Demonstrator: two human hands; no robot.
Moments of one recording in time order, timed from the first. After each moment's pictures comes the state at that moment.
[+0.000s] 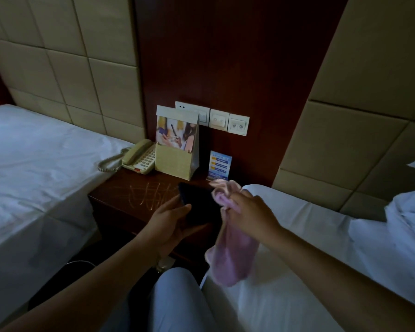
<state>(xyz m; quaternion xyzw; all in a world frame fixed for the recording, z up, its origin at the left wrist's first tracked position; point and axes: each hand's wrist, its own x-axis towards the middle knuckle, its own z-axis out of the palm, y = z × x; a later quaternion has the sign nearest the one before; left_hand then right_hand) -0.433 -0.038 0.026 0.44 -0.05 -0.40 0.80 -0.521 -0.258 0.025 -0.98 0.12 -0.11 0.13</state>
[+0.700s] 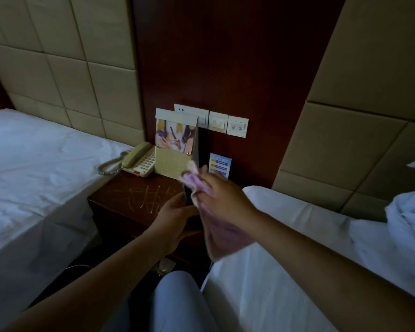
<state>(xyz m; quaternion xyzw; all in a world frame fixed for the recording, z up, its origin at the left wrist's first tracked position) -0.435 -0.054 0.041 0.53 -0.13 -0.37 0.75 -0.476 -0.217 0.063 -0.96 0.01 -0.16 0.24</state>
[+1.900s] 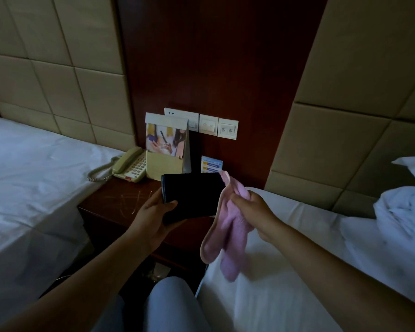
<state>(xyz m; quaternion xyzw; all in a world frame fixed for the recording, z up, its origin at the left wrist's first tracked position) -0.409 -0.052 0.038 0.49 -0.03 -0.33 0.81 -0.514 -0.286 0.029 -0.76 0.30 -0.12 0.56</state>
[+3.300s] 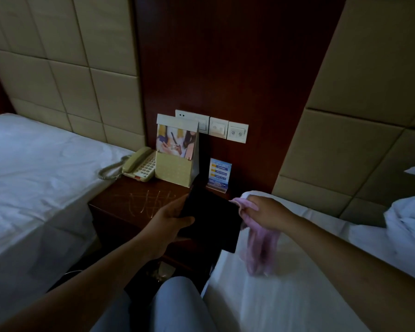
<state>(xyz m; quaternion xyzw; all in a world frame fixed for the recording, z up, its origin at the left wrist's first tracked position) -0.422 -0.036 0.038 0.64 -0.16 -0.34 0.67 -0.501 -0.323 0.023 -0.98 0.15 0.00 0.15</state>
